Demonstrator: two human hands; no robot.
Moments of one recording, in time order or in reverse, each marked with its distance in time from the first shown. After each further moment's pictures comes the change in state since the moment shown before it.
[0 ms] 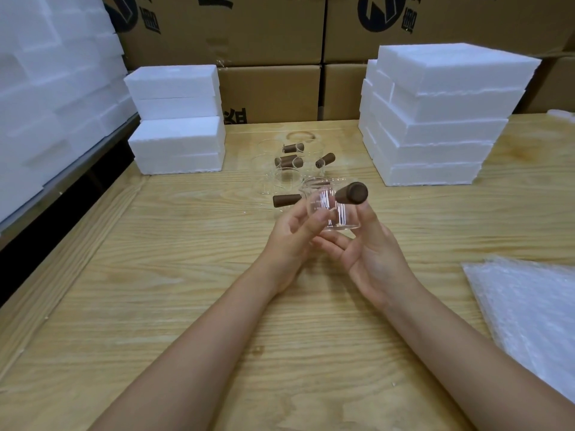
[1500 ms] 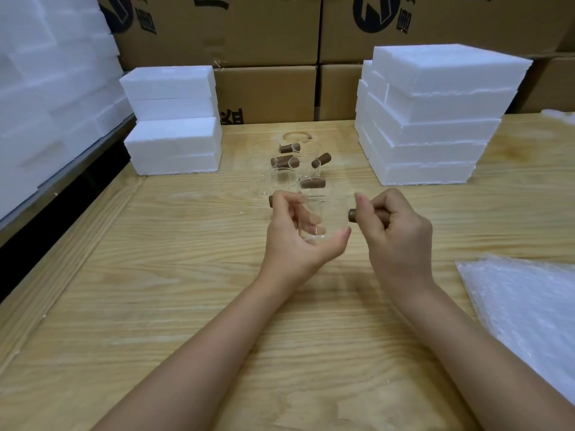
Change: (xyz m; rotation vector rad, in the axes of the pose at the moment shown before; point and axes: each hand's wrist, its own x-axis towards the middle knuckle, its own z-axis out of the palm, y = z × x) left_hand -0.007 -0.001 0.021 0.432 0.356 0.228; right_hand -0.005 -0.017 -0.015 -1.077 0.273 -0.766
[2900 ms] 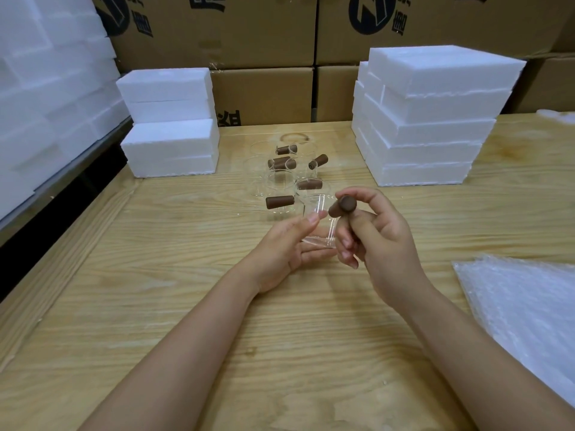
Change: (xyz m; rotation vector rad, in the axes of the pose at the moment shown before) left_hand 0.014 -0.005 -0.019 -0.388 -0.459 -0.462; right_hand -0.003 -0.015 -0.005 0.740 -0.356 0.450
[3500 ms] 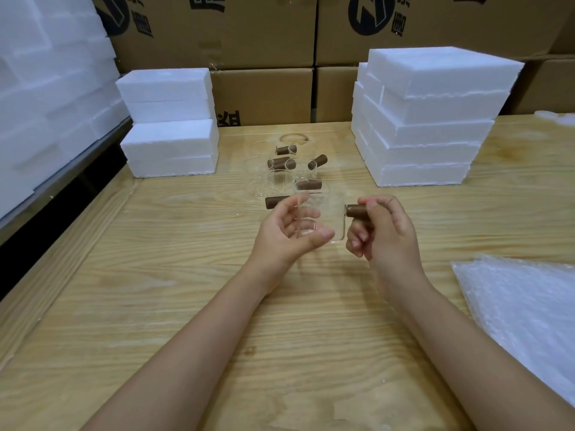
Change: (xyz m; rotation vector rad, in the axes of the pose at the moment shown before) left_hand 0.000 -0.006 0.002 0.134 0.226 0.267; right_hand 0.012 0.015 -0.010 0.079 0.303 0.072
